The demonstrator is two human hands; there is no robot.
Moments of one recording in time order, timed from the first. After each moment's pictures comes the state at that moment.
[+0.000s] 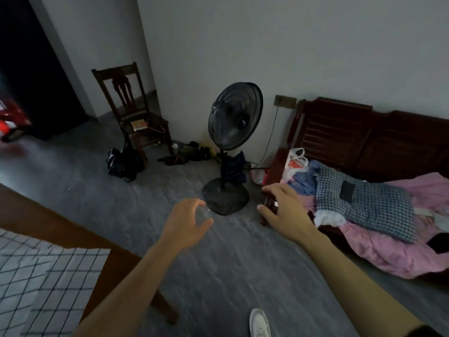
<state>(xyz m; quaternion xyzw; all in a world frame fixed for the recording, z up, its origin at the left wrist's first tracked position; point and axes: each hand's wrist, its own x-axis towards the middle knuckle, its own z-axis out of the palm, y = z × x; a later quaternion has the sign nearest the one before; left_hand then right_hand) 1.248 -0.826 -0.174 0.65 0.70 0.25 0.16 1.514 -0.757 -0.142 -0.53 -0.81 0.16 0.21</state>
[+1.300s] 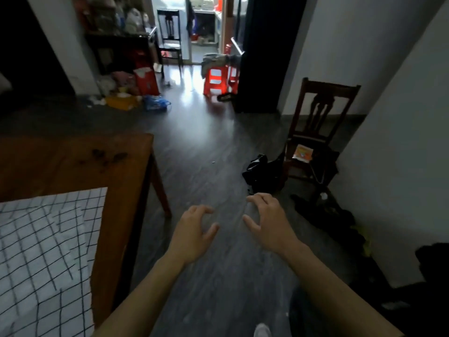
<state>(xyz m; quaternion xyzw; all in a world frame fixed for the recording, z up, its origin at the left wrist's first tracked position) 0.928 -0.546 -0.203 0.20 0.92 0.34 0.03 0.982 -0.335 -0.172 -0.07 -0.97 0.24 0.07</state>
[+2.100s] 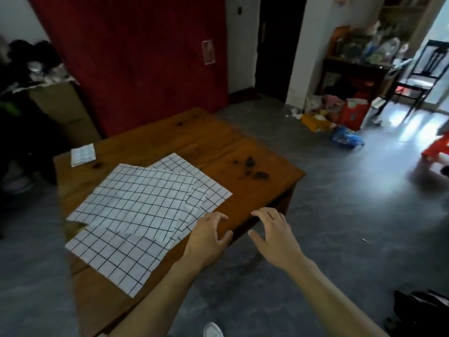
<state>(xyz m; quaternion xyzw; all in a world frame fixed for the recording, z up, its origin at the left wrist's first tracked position) 0.838 -0.617 -0.189 -0.25 0.91 0.30 -0.12 0.714 -0.460 -0.179 0.40 -0.88 0.25 -0.09</state>
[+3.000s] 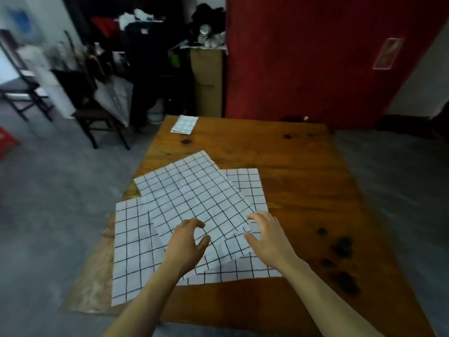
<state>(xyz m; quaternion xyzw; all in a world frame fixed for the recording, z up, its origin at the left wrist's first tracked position) 0.790 -0.790 -0.238 -0.63 0.71 0.26 -0.19 0.556 -0.768 -0.220 0.68 -0.67 0.19 -0.23</state>
